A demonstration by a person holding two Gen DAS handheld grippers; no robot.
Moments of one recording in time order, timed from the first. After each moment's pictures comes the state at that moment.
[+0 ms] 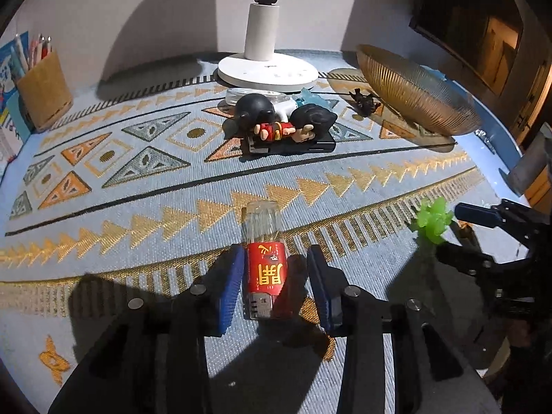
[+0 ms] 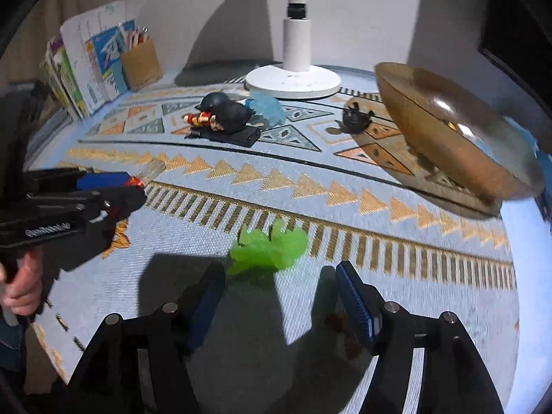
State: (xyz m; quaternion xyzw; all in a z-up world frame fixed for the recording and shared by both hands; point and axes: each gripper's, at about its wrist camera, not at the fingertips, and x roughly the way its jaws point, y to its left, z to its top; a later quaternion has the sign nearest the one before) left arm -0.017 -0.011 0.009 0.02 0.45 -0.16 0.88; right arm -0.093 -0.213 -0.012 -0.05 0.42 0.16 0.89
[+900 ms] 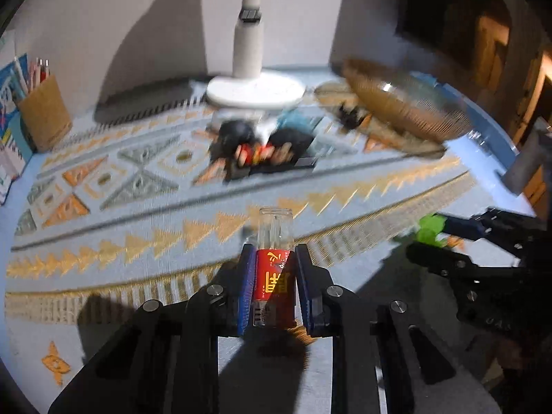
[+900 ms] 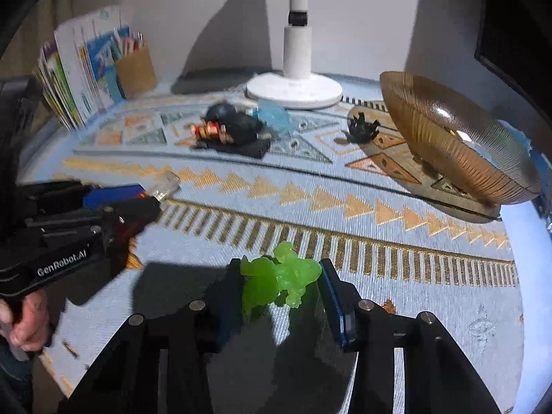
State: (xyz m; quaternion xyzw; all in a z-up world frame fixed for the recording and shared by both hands) left arm -0.028 -0.025 0.029 0.02 0.40 -0.17 0.90; right arm -0.092 -0.192 -0.008 -0.04 0.40 0.15 0.90
